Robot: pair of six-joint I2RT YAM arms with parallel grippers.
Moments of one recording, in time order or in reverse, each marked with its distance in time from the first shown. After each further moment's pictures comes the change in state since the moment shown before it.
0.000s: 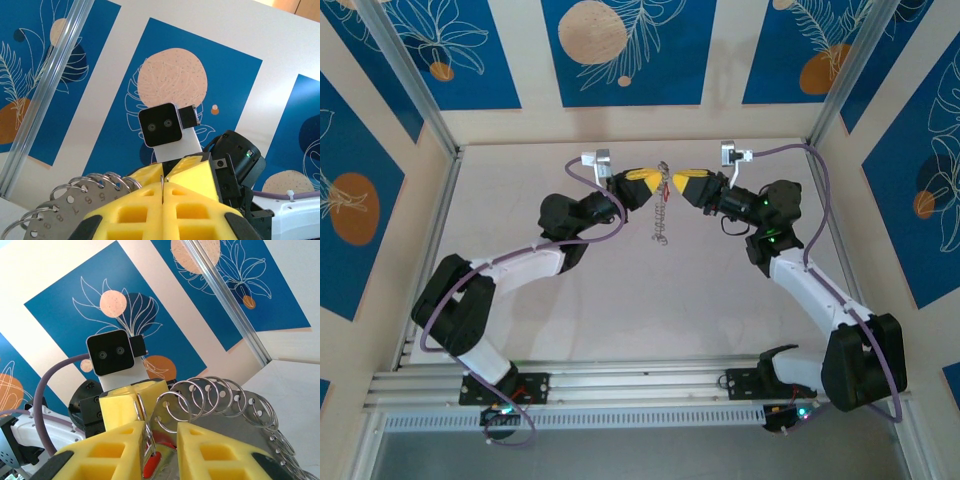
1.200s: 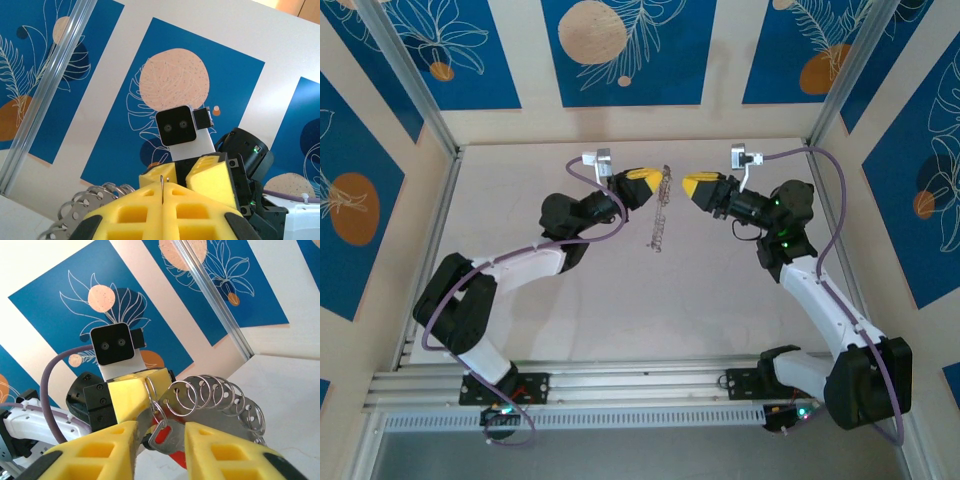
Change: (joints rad) left arm 0.000 0.009 0.005 0.001 -0.007 -0.012; right arm -0.051 -0.096 0.000 -0.168 -0.025 -0.080
